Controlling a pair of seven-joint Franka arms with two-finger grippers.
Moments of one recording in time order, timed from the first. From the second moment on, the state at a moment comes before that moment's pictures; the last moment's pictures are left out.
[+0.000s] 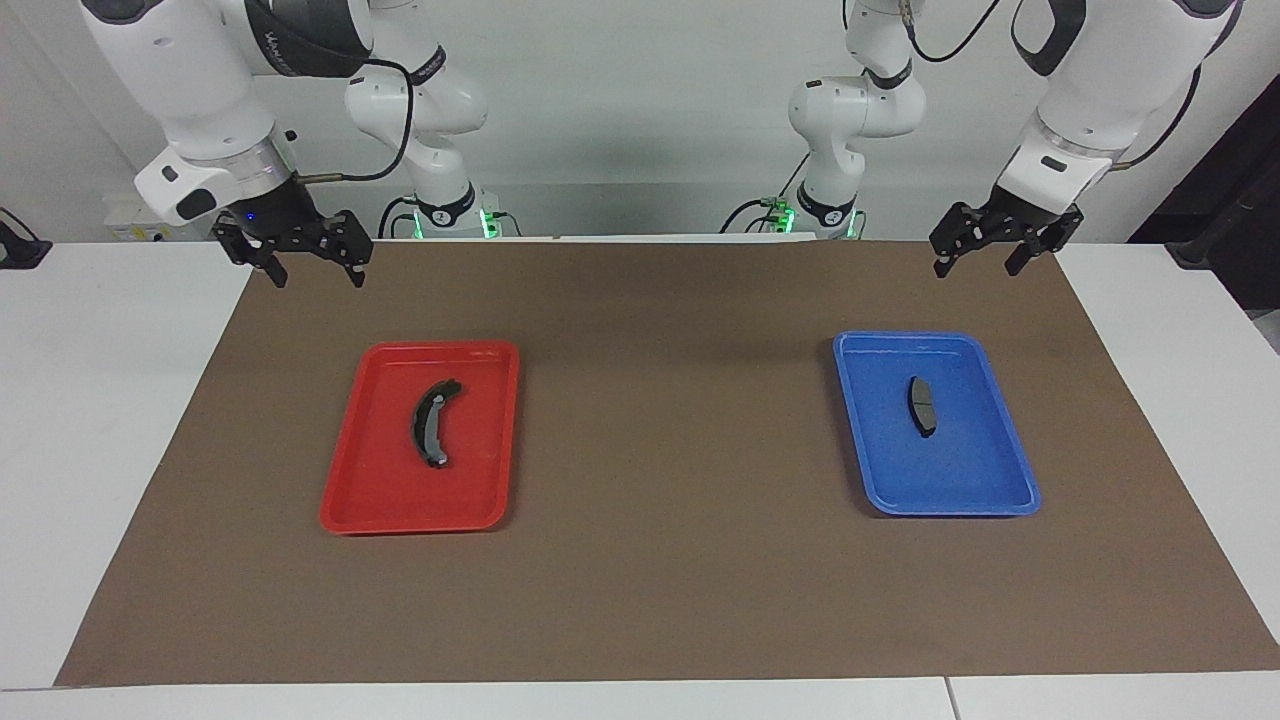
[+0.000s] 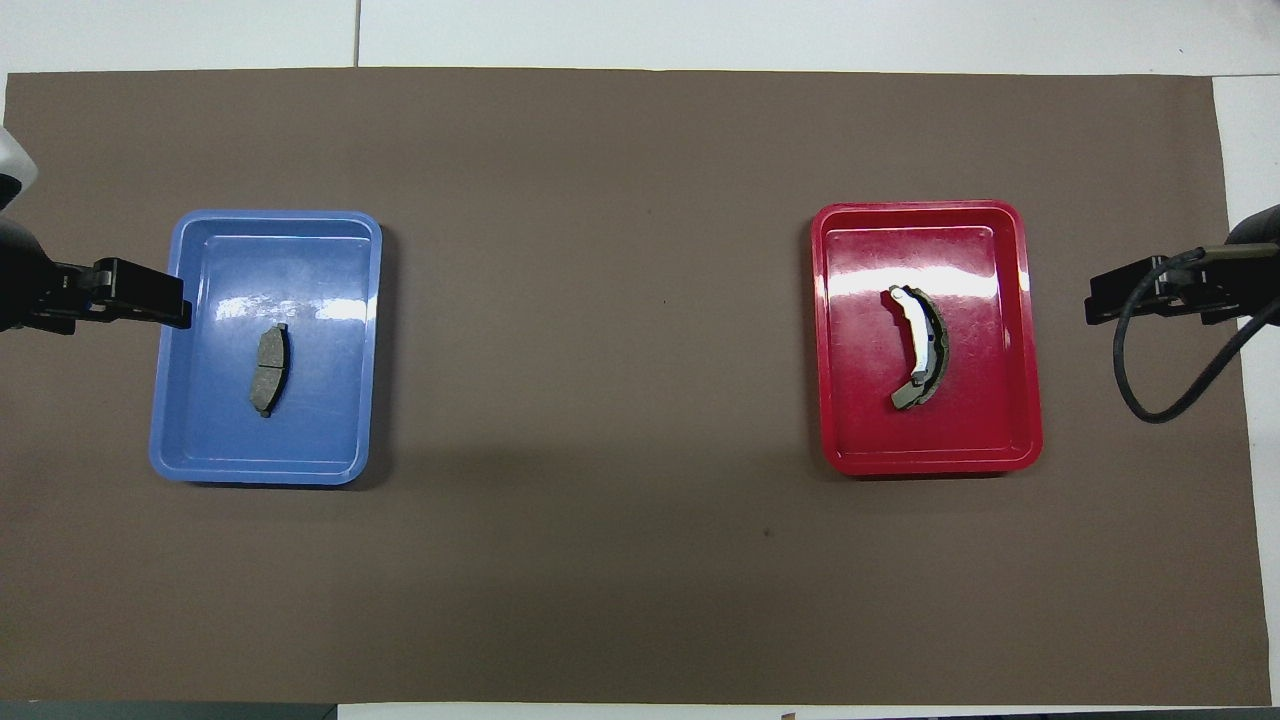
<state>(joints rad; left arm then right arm) -0.08 -0.05 -0.04 -1.62 -0.02 1.56 -0.07 0.03 -0.03 -0.02 -1.65 0.00 1.58 0.03</state>
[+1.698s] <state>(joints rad) -0.08 -0.02 0.05 -1.89 -0.02 1.82 0.06 0.06 0.05 -0.01 -1.72 0.01 1.79 0.03</state>
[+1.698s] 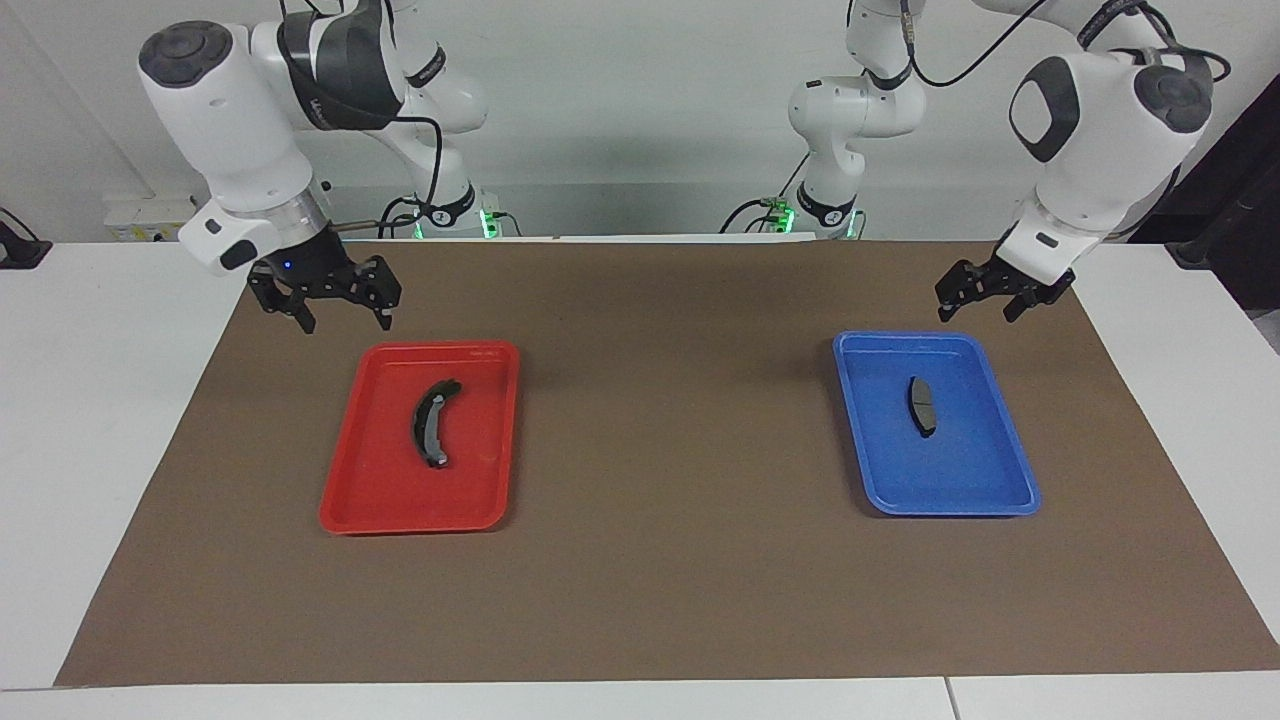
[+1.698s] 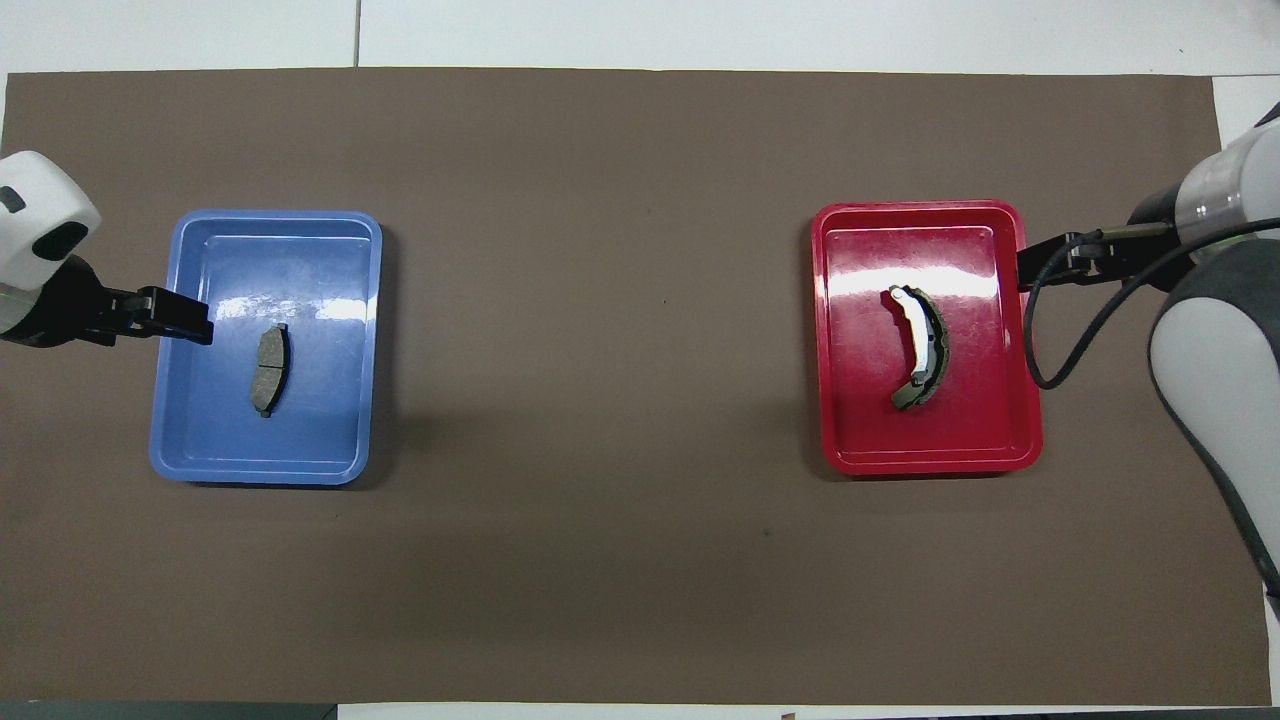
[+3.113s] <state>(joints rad) -0.07 0.14 0.07 -2.30 -0.02 2.48 0.15 0.10 0.27 -0.01 -1.97 0.04 2.19 0.03</state>
